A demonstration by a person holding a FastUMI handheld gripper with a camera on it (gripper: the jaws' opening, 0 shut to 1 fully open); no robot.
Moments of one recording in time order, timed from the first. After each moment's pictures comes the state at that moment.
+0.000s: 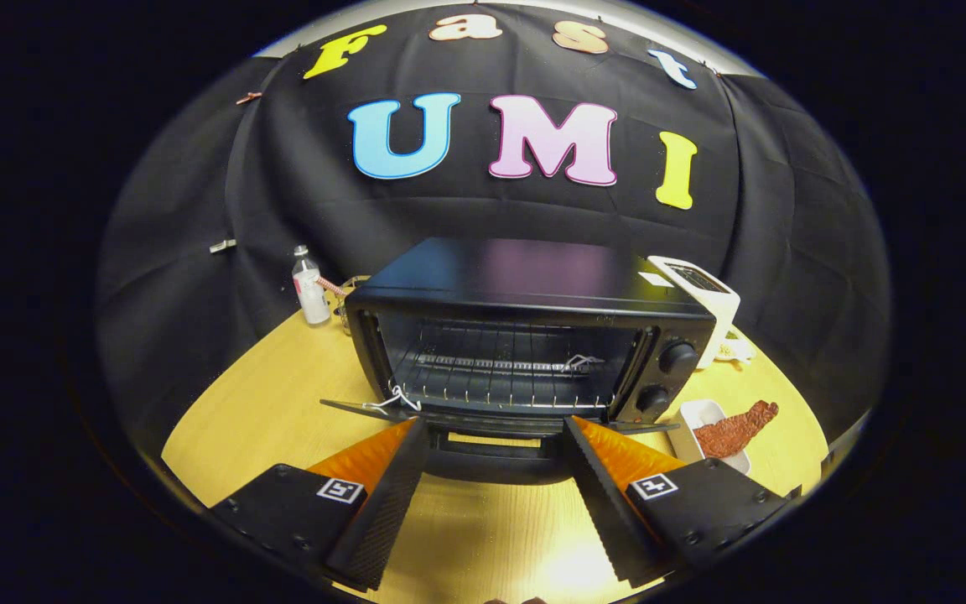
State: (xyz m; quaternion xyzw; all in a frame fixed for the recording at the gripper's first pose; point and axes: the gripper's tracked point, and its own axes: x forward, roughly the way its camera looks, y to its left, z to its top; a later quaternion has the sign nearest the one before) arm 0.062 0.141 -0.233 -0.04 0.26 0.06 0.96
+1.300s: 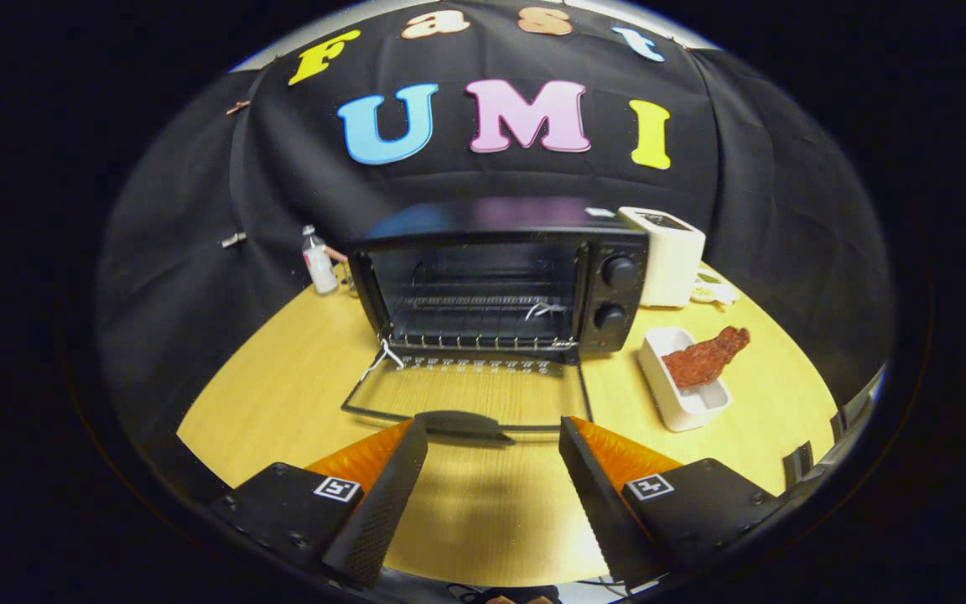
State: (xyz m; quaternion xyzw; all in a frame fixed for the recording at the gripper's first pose) arm -0.020 0.073 -0.209 0.02 0.27 0.05 0.96
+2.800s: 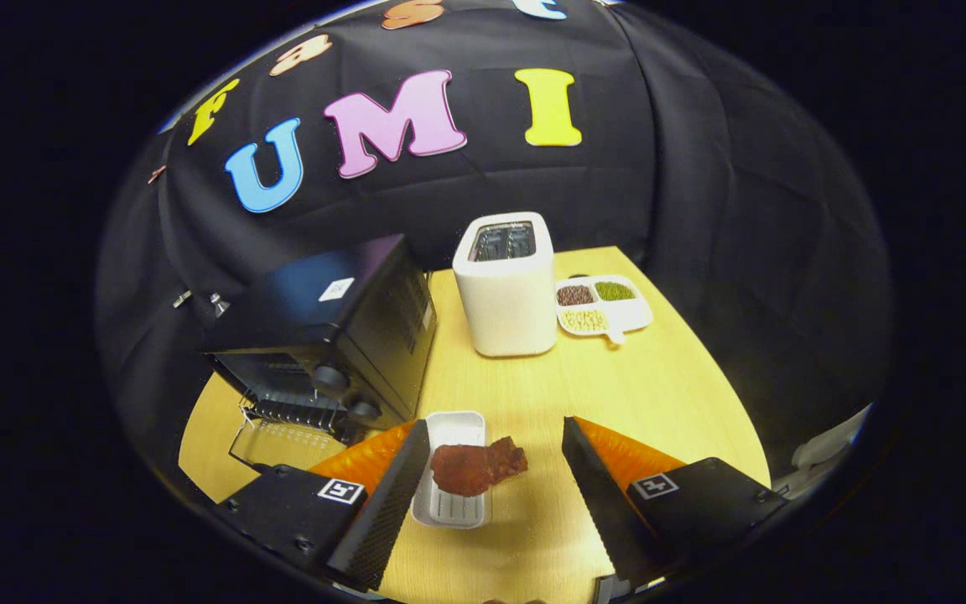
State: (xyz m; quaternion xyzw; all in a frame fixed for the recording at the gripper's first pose) arm 0.110 -0.197 -0.228 0.09 0.35 0.03 0.93
